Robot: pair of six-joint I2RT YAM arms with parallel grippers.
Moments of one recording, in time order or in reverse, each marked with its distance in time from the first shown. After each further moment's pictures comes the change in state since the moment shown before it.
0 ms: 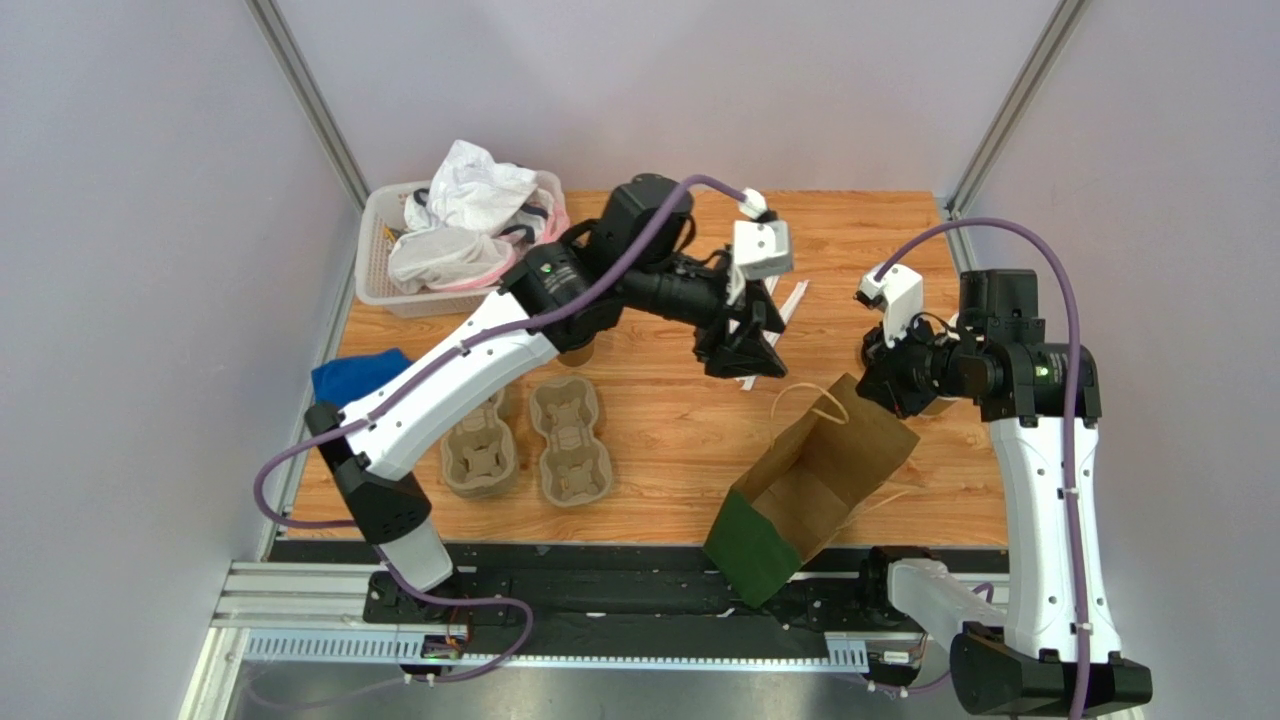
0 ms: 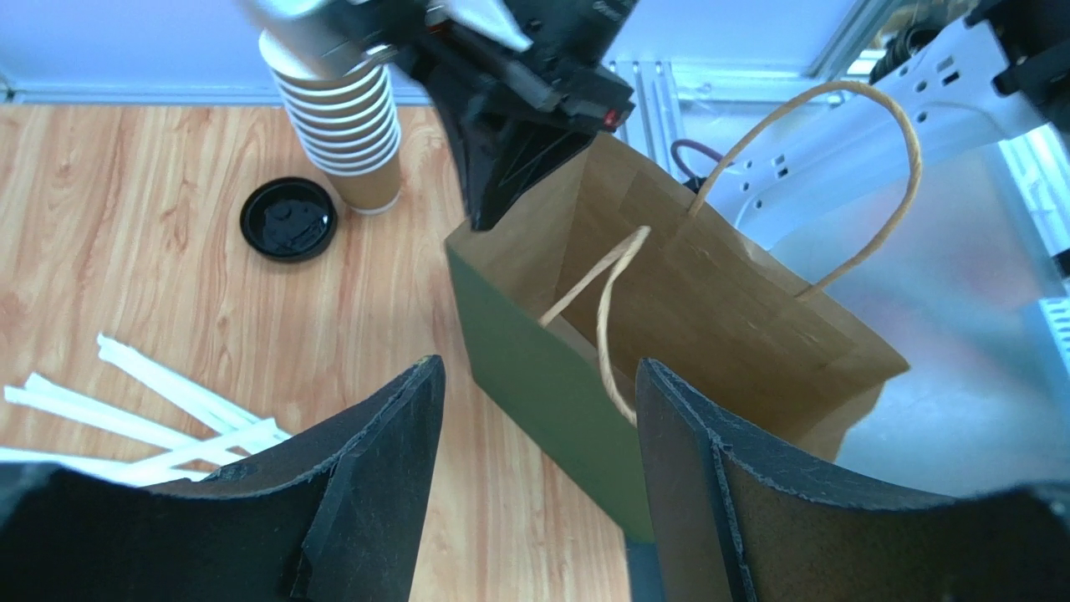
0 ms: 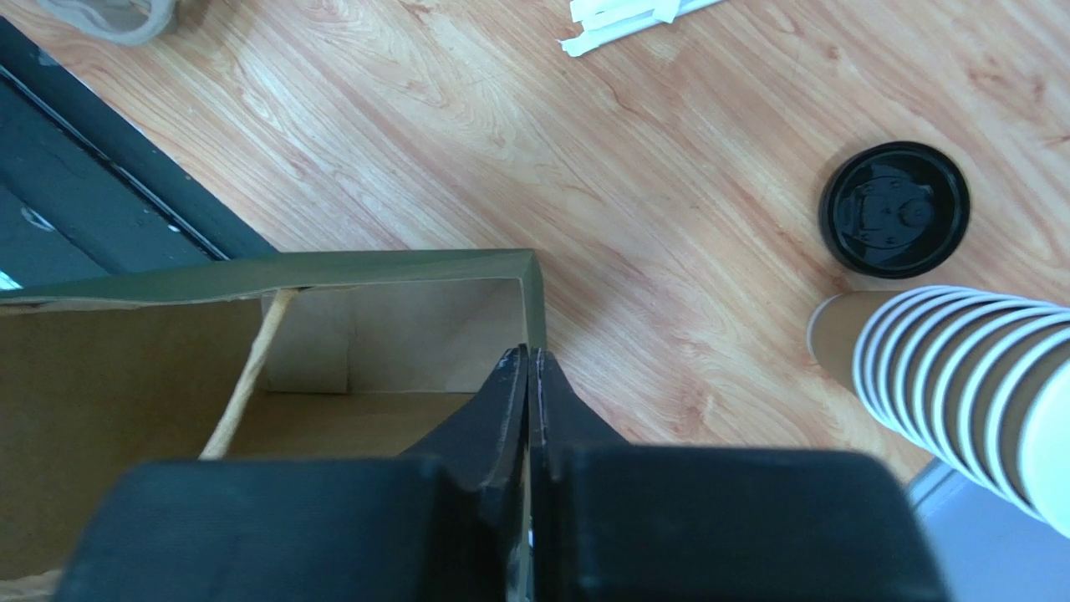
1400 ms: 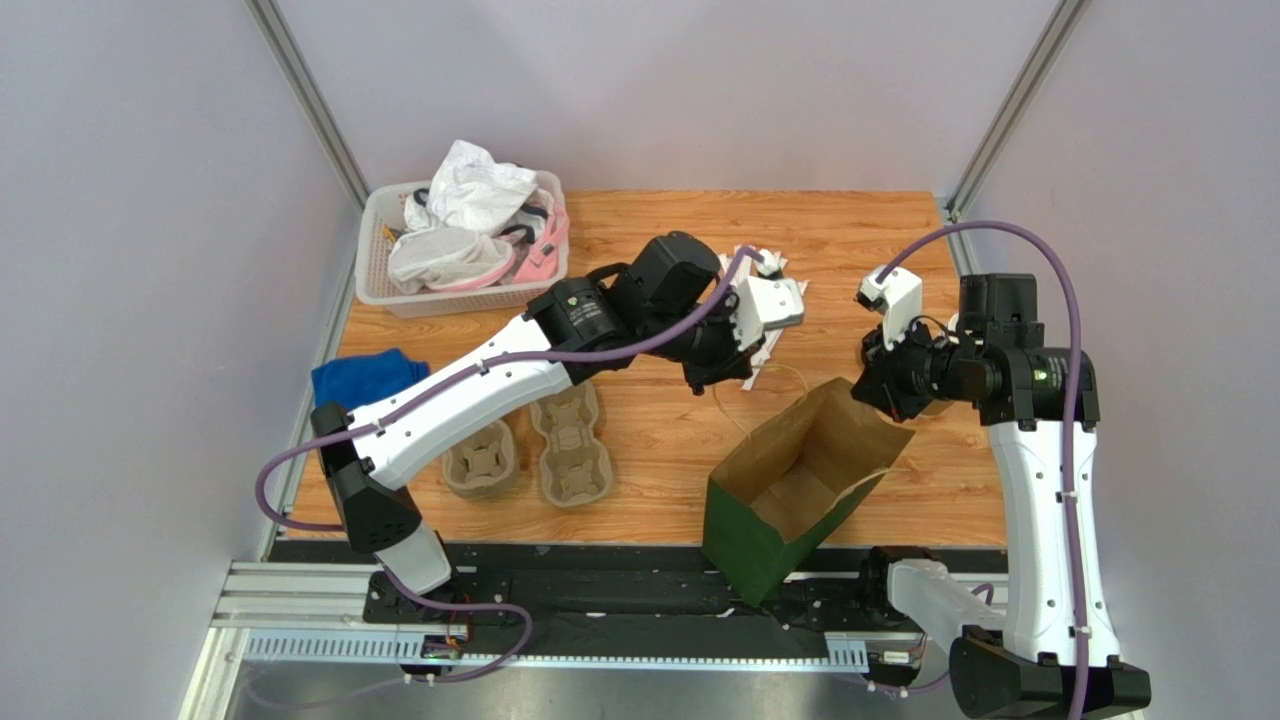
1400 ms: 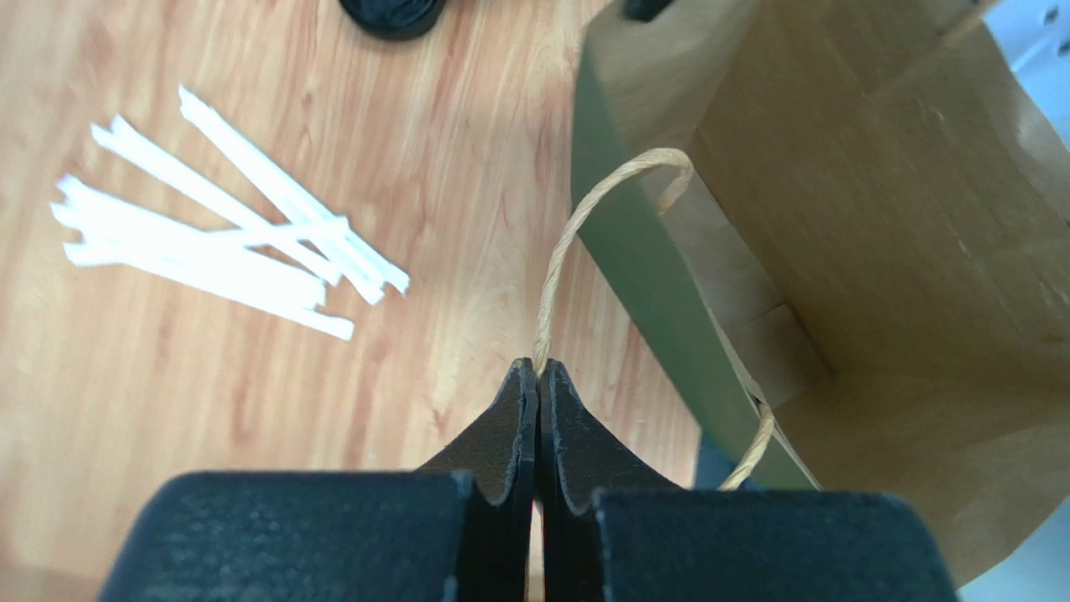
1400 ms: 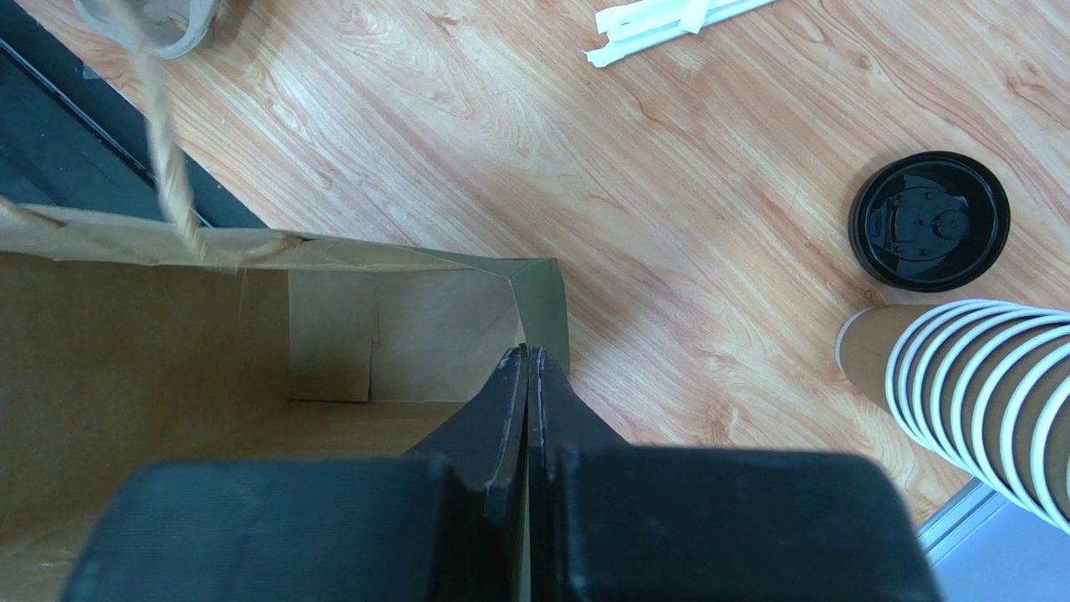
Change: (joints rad) left arm -0.115 -0.002 -0.130 -0.112 -0.422 0.113; right arm -0.004 -0.005 -0.022 0.010 -0.044 0.018
